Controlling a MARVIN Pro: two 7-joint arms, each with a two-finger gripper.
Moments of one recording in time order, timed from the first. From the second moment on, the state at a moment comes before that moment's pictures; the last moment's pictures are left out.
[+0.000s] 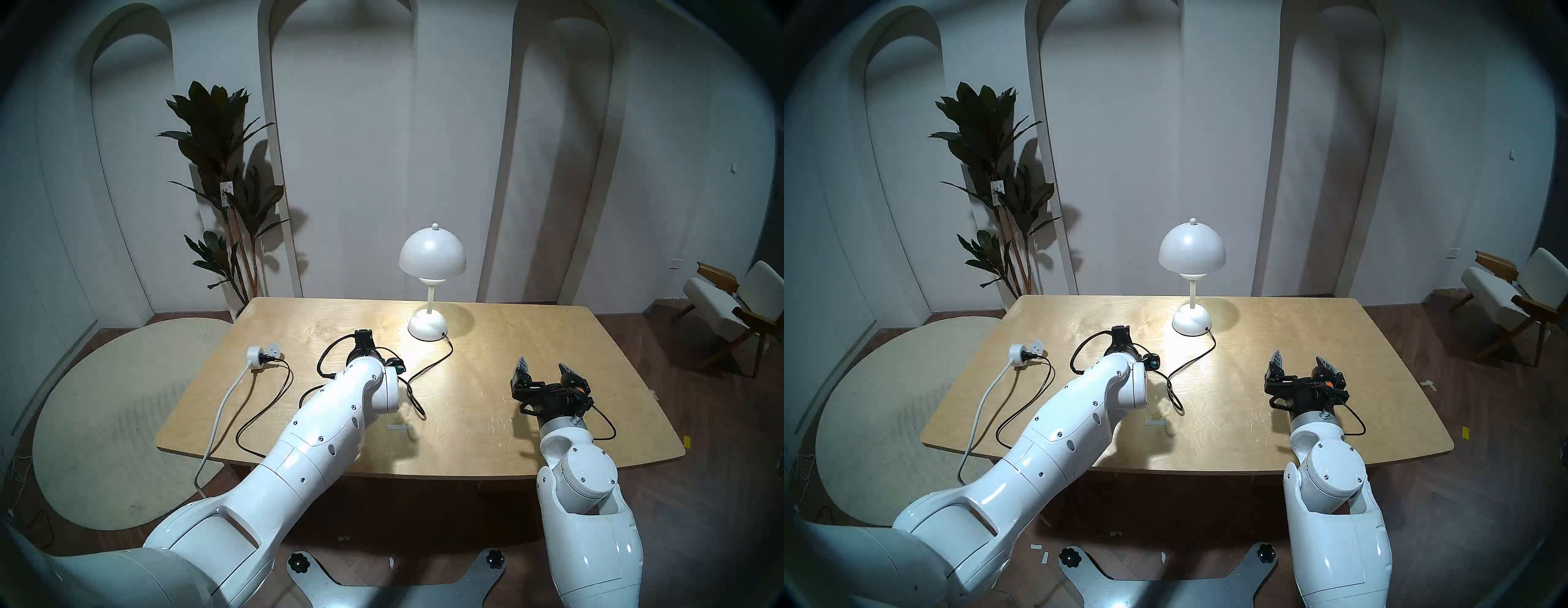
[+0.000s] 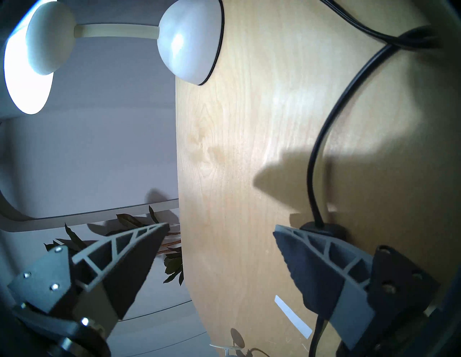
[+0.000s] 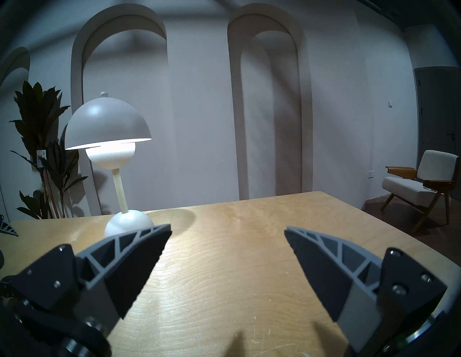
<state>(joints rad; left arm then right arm) 1.10 -1.47 -0.95 -1.18 1.23 0.63 -0.46 -1.83 -1.55 1.68 -1.83 0.12 0.02 -0.08</state>
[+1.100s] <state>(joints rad) 1.11 -1.68 -1.37 -1.52 0.76 0.68 -0.30 -1.83 -1.55 1.68 -1.82 0.12 0.02 -0.08</state>
